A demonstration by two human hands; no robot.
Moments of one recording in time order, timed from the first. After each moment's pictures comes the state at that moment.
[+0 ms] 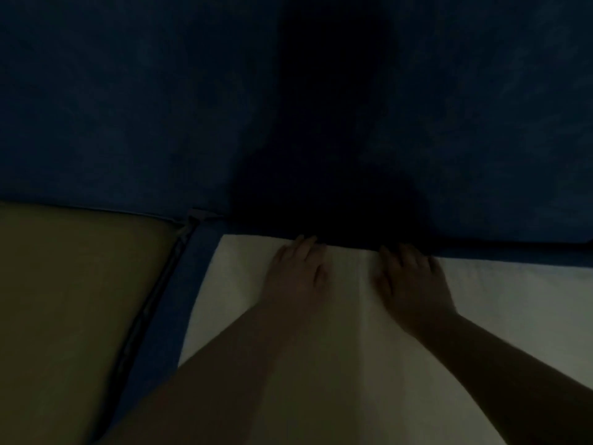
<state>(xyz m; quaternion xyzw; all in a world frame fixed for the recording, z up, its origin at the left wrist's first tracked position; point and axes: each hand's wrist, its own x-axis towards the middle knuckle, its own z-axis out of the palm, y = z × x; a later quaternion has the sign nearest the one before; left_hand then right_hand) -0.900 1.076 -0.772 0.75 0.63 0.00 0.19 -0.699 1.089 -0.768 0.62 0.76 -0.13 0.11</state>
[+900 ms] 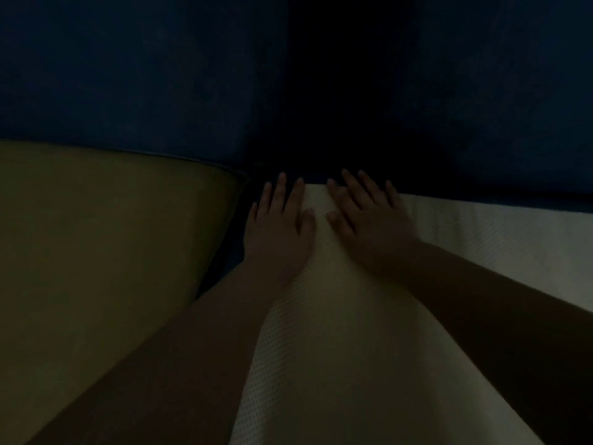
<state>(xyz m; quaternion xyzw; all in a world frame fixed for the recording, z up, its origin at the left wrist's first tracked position) -1.049 1.064 -0.821 0.64 0.75 0.05 0.17 -0.884 1.105 -0.811 0.50 0.85 -0.16 0.04</state>
